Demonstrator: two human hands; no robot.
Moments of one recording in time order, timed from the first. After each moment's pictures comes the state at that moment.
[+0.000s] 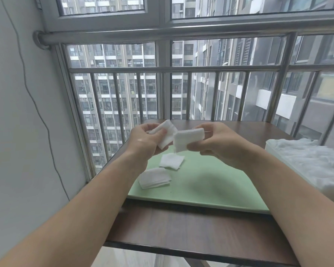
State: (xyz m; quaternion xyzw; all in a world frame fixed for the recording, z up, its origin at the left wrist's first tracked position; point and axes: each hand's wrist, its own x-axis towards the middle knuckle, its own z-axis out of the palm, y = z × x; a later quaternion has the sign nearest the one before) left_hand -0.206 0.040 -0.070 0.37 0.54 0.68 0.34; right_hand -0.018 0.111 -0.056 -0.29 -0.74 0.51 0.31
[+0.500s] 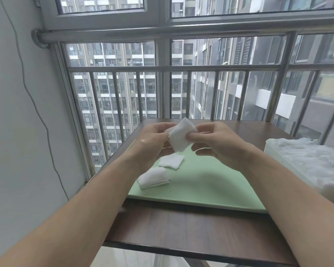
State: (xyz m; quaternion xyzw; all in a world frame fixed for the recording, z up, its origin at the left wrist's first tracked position) left_hand -0.196 0.036 -0.067 0.49 0.48 0.60 0.41; right_hand -0.021 0.111 -0.059 -0.29 -0.72 0.54 0.33
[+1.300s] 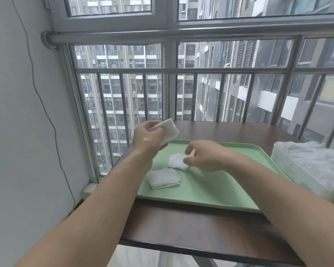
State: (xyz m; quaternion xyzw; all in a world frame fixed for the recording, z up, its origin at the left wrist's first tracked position) left_hand -0.217 0.040 -0.067 0.35 0.55 0.71 0.28; right_hand -0.062 0.101 -0.065 -0.43 -0.89 0.10 0.06
